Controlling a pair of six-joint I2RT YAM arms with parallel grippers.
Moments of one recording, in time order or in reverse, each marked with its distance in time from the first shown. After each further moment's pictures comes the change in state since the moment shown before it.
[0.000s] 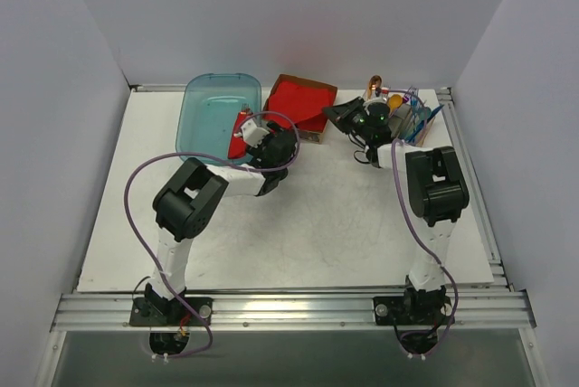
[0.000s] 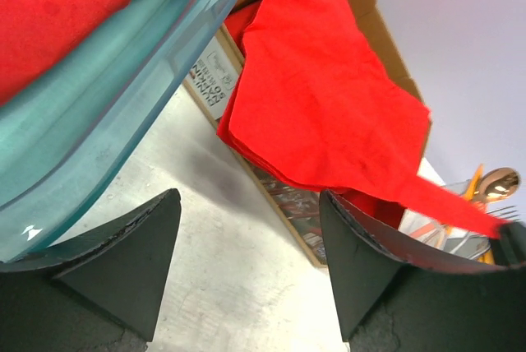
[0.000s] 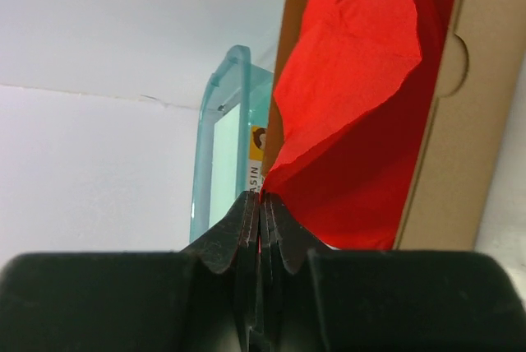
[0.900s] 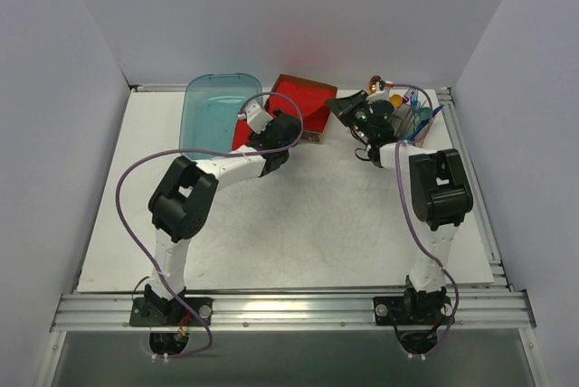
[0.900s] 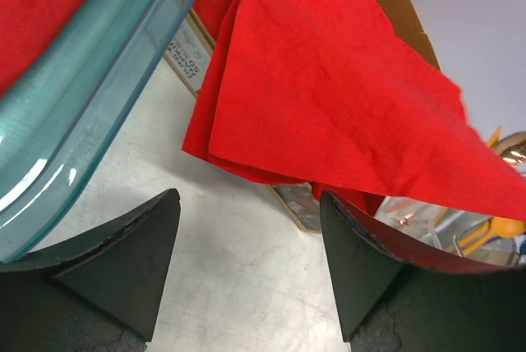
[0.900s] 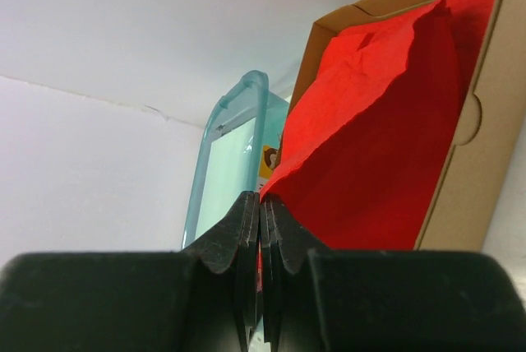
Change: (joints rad) left arm 0.018 -0.045 0.217 -0.435 0.150 -0.042; right arm 0.000 -0.040 -0.024 0.060 0.047 -0.091
